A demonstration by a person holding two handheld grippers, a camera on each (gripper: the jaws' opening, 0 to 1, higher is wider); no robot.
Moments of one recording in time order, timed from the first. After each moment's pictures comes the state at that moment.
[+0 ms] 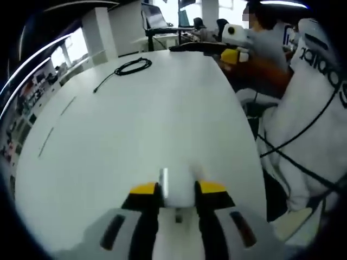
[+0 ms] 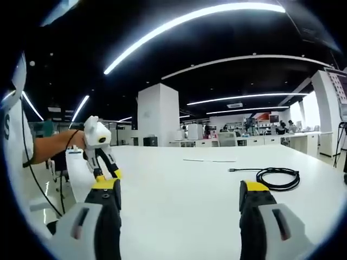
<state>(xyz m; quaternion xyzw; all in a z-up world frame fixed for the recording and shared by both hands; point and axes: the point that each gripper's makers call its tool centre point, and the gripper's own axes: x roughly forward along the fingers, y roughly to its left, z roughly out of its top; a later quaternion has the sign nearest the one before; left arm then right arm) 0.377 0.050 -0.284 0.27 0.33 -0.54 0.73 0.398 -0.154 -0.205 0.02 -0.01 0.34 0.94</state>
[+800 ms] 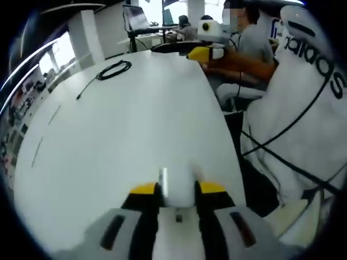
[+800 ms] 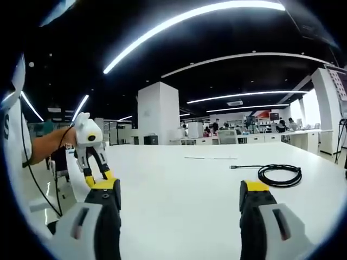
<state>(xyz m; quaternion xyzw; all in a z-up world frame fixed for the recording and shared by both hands) 0.338 0.042 -0.287 0.29 0.33 -0.58 0.69 0.398 -0.151 -0.211 0.03 0.00 0.34 0.94</state>
